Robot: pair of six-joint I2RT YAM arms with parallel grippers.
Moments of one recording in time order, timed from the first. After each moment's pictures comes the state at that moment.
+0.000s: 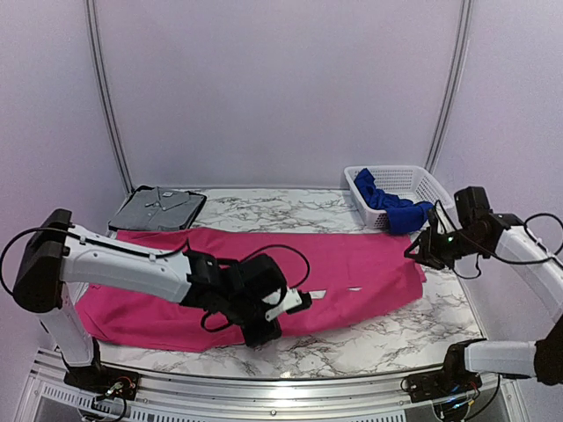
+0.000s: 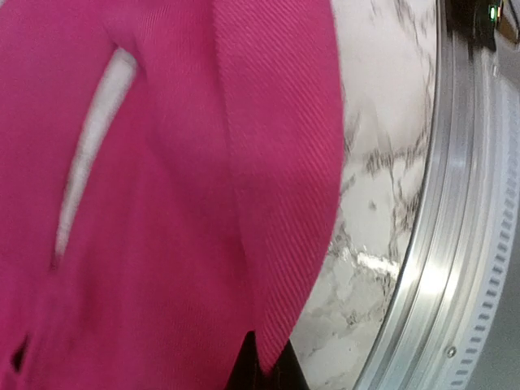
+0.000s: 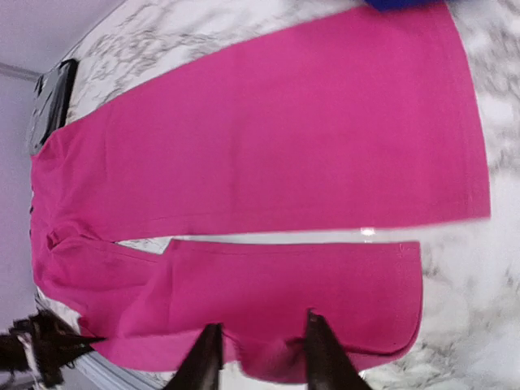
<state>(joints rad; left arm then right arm) -1.18 1.74 1.20 -0.48 0.11 -0.02 0.04 1.11 0.94 -0.78 -0.45 0.31</state>
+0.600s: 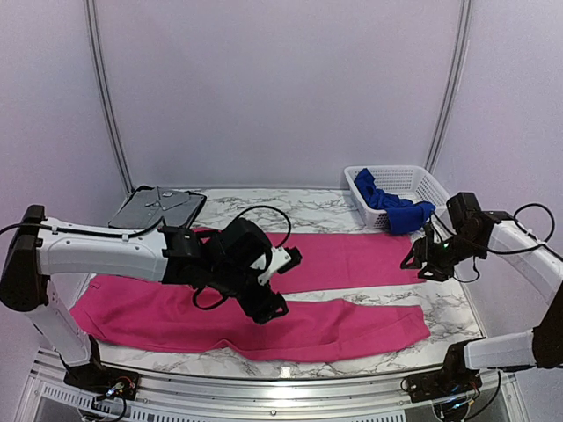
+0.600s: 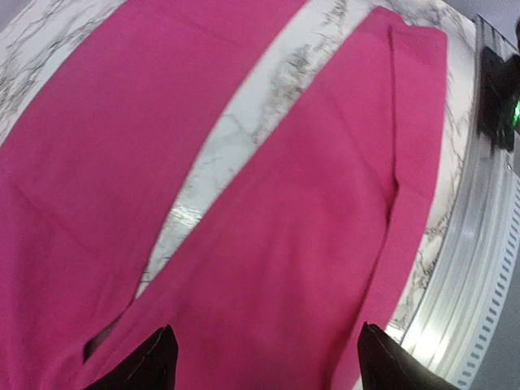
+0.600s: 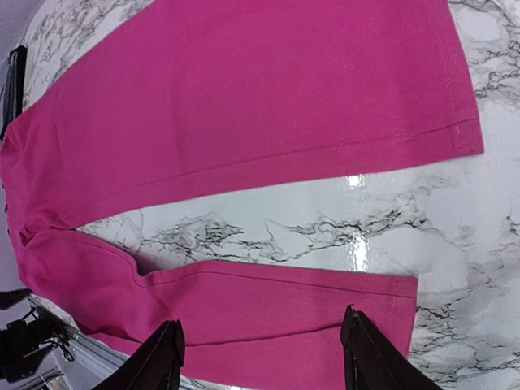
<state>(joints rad) -1.16 1.66 1.20 -0.46 0.01 -0.10 0.03 1.15 0.89 -0.89 -0.39 0.35</state>
